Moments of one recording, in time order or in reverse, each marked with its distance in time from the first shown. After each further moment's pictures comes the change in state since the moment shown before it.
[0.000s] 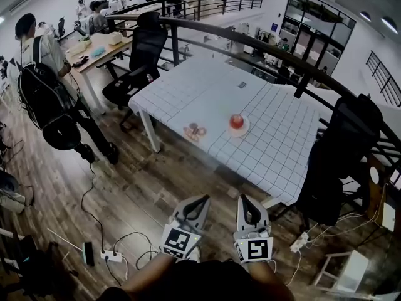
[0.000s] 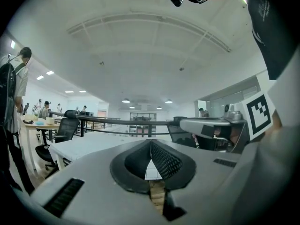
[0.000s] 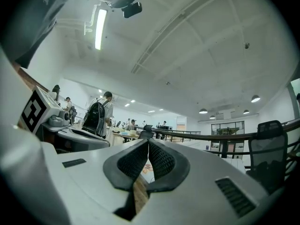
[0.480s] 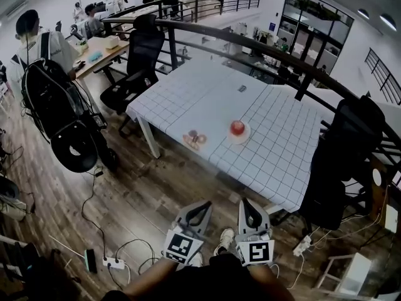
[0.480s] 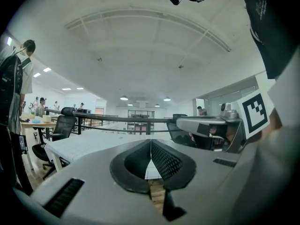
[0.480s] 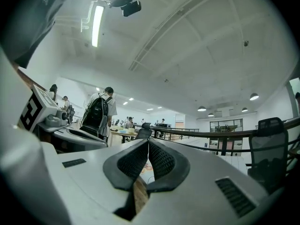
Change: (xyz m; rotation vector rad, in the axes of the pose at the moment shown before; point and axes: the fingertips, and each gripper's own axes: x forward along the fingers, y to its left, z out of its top) left arm 0.028 0.018 -0.012 -0.003 0.032 -0.034; right arm 0.033 -0.013 -0.019 0.010 0.030 -0.016
